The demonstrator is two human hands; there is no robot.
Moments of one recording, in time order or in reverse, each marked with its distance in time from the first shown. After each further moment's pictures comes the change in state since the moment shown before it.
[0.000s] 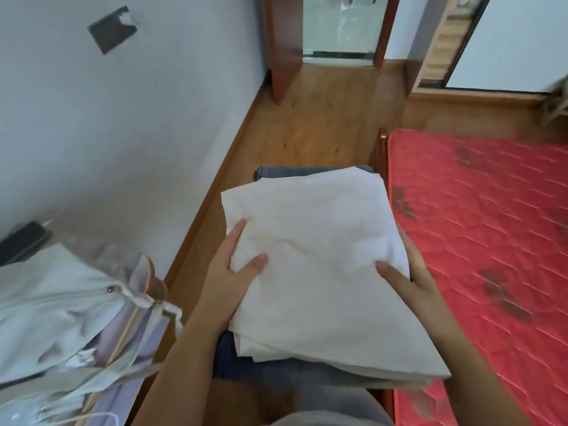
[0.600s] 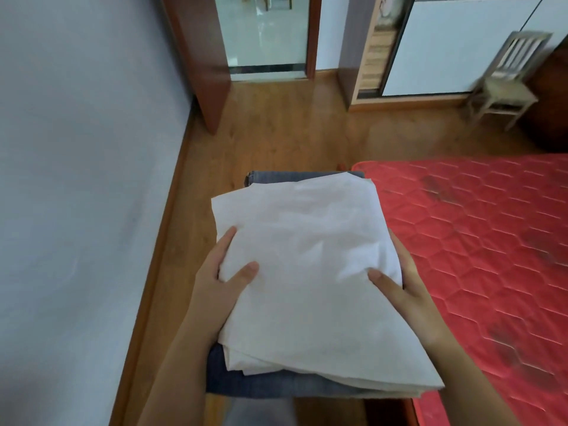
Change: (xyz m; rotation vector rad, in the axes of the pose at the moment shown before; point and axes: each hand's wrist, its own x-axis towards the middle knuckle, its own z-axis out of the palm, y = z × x) left_hand 0.371 0.063 0.061 -0.064 -0.258 0.055; right_hand 0.317 -0.040 0.004 0.028 0.265 0.039
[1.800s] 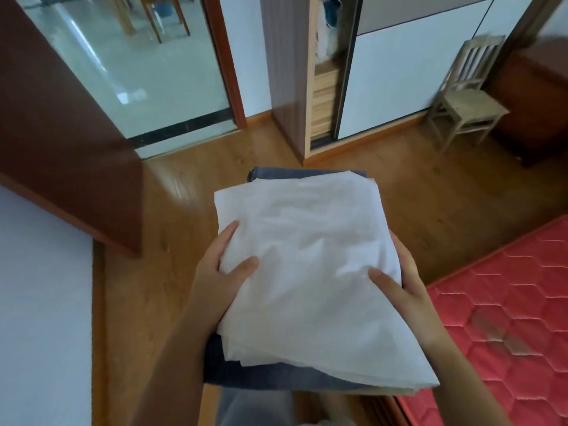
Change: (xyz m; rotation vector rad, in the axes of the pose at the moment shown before) left_hand 0.802 0.184 0.182 0.207 -0.320 0.095; right_hand 0.736 -0.131 -0.026 0.140 0.340 -0.012
